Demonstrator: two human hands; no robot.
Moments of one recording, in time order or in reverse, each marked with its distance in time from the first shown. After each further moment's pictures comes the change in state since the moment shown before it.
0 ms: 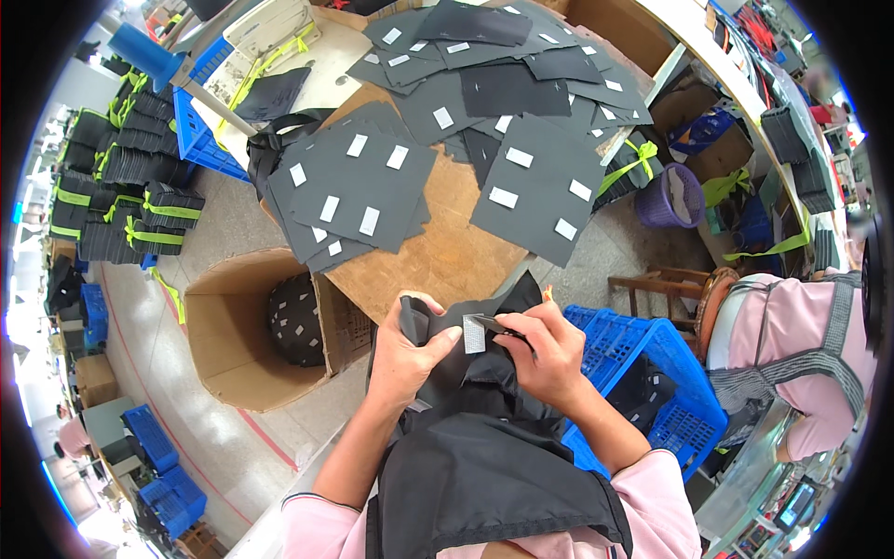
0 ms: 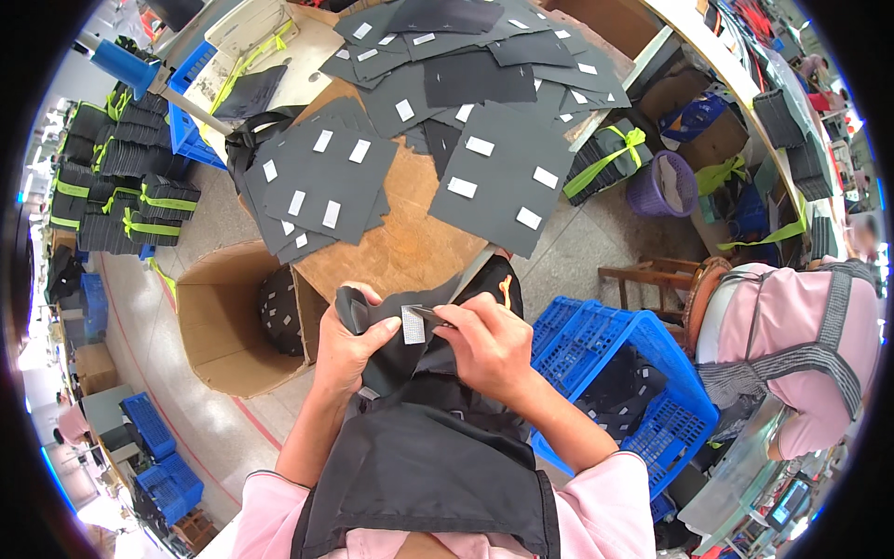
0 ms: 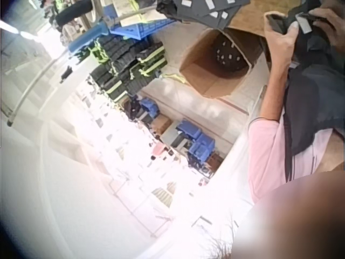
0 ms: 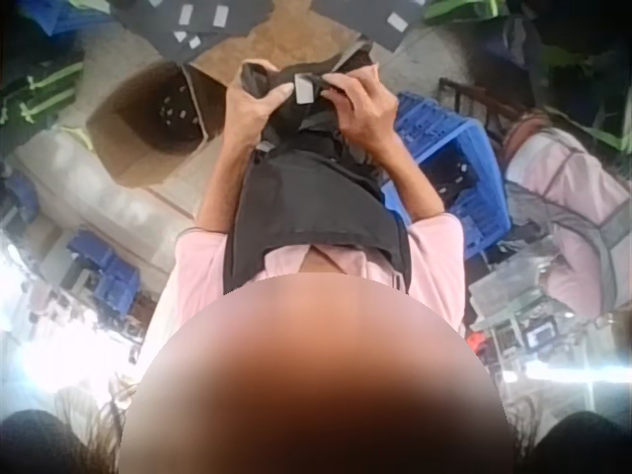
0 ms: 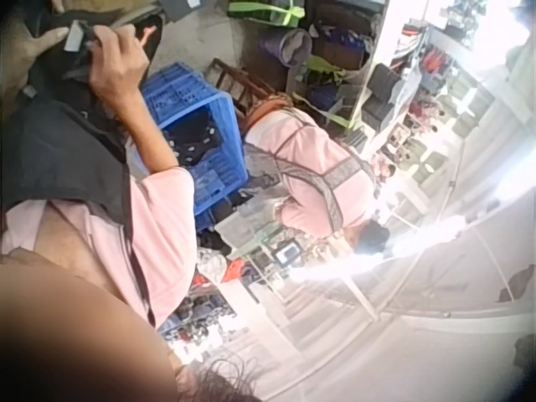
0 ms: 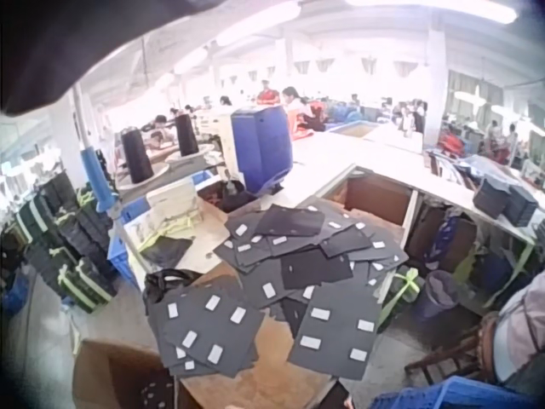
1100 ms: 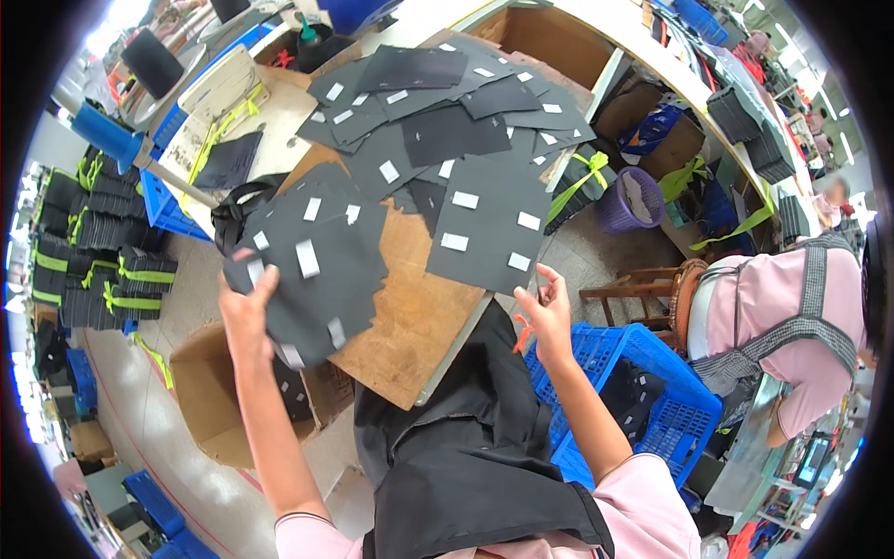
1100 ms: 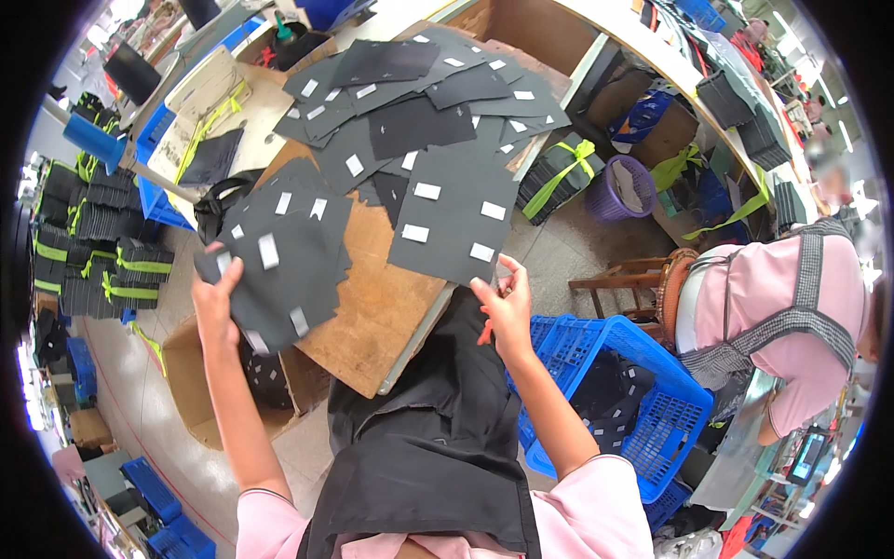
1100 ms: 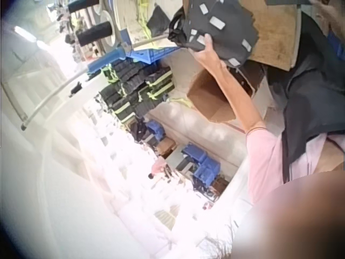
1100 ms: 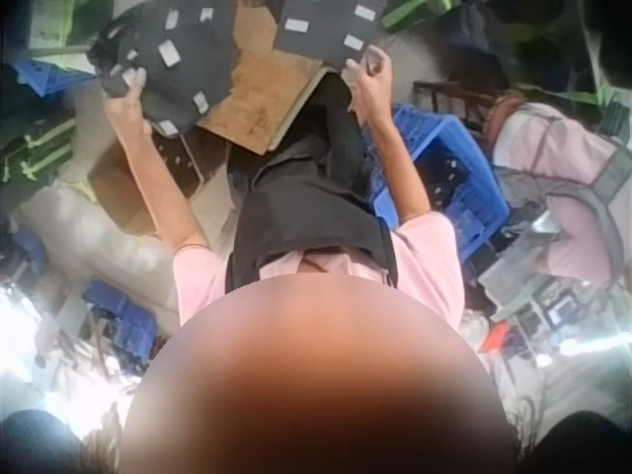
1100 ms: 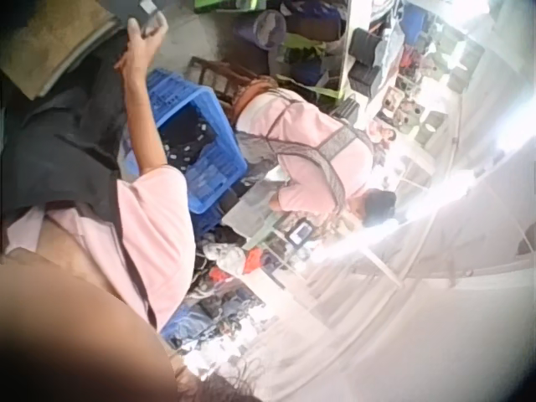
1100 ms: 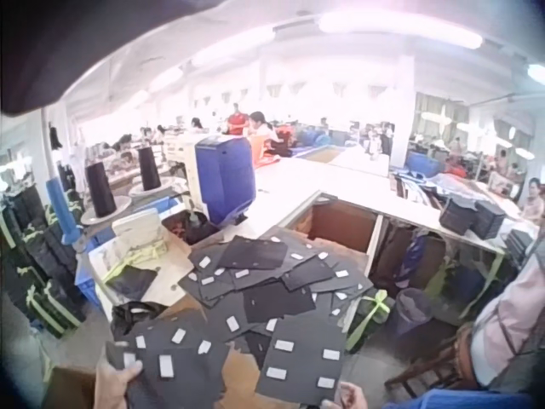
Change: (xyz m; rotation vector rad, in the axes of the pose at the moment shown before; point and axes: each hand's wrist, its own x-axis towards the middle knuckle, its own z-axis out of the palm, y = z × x) left_hand 0.113 0.052 -0.118 0.154 0.387 0.217; right_hand -0.003 0.098 0.011 0.632 0.482 0.981
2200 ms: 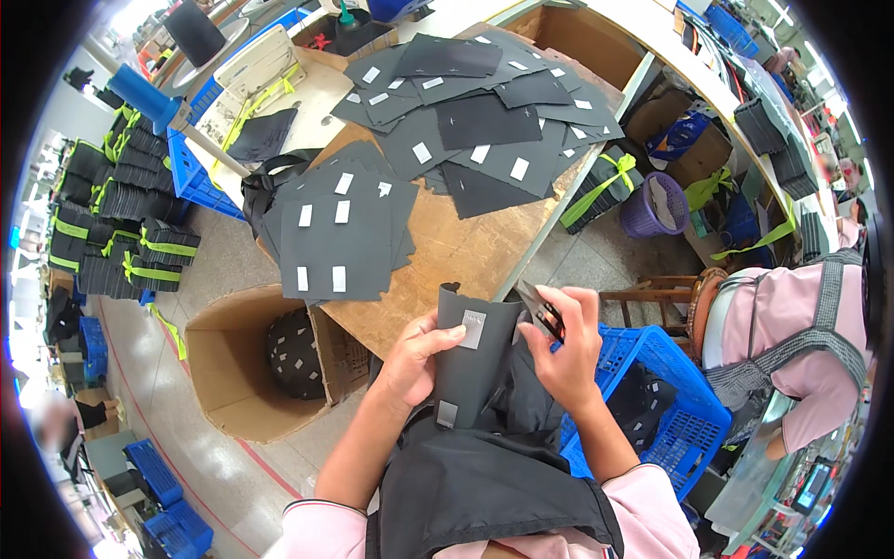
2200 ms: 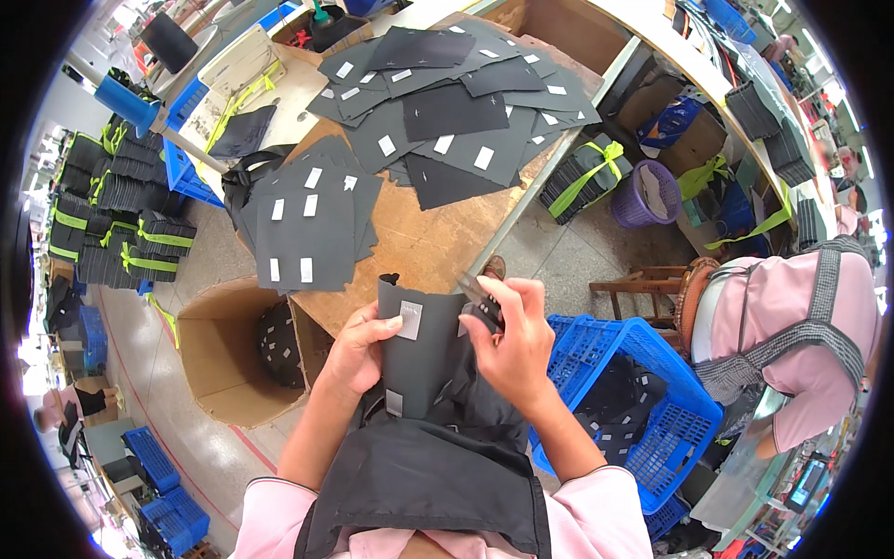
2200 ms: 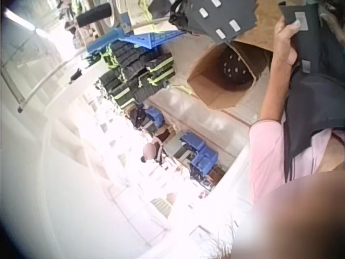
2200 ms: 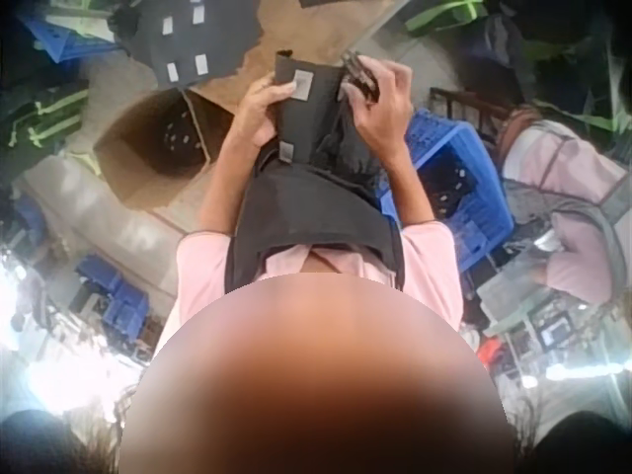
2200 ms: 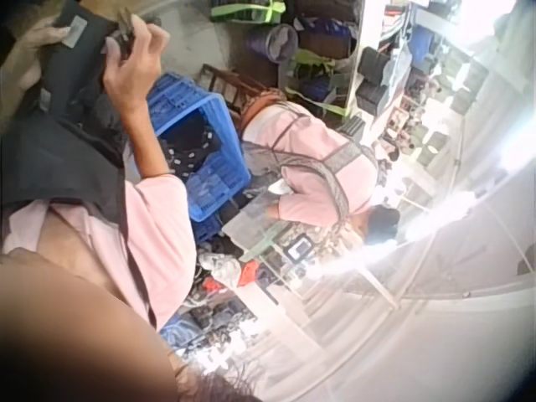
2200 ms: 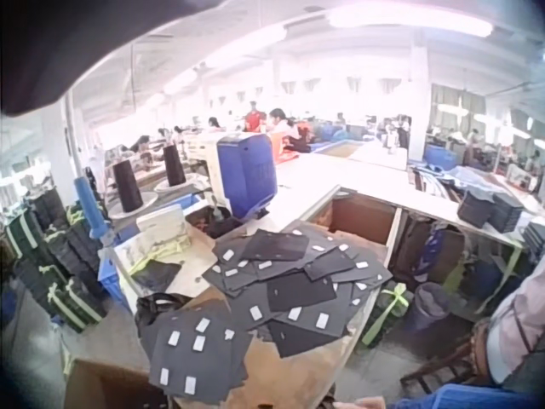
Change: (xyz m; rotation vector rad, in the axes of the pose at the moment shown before) left_hand -0.137 0.000 0.090 -0.634 -0.734 -0.646; right_hand -0.081 -0.078 0.007 -0.603 -0.210 -0.653
